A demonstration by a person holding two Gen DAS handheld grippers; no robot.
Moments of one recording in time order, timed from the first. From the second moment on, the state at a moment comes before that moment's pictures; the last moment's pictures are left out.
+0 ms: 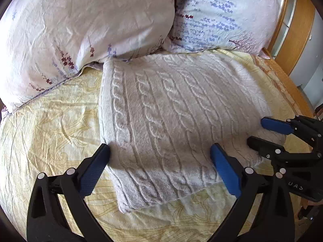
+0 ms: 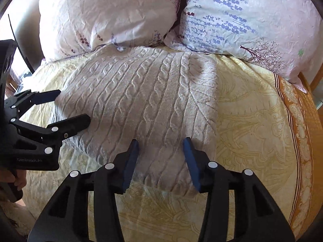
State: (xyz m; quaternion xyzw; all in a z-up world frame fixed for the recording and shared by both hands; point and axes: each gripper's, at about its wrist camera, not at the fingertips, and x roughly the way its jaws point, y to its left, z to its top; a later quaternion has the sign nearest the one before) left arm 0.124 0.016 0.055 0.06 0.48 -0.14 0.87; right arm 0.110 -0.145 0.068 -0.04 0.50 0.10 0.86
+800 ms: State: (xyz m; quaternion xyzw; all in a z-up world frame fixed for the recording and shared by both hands) left arm 0.095 0.063 0.056 -0.03 0.50 -0.09 0.86; right arm 0.079 -0.152 0.074 -0.08 0.47 0.06 0.88
